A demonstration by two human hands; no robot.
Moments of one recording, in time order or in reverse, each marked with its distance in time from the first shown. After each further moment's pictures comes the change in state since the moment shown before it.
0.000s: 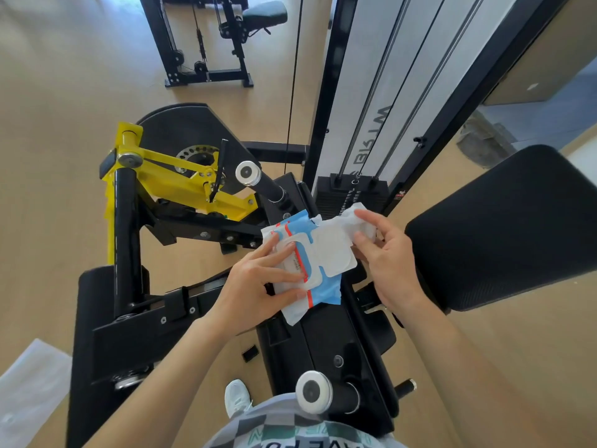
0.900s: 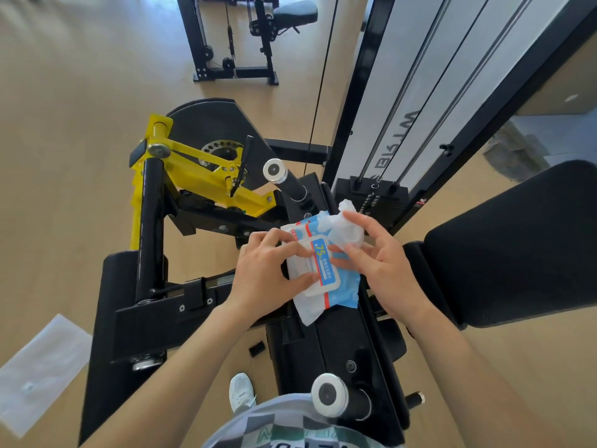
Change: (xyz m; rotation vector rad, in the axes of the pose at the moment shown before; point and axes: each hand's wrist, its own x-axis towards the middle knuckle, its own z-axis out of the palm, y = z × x) left_hand 0.011 0.015 -0.010 0.290 0.128 -0.212; right_hand -0.009 -0.019 0.017 0.079 -0.399 -0.017
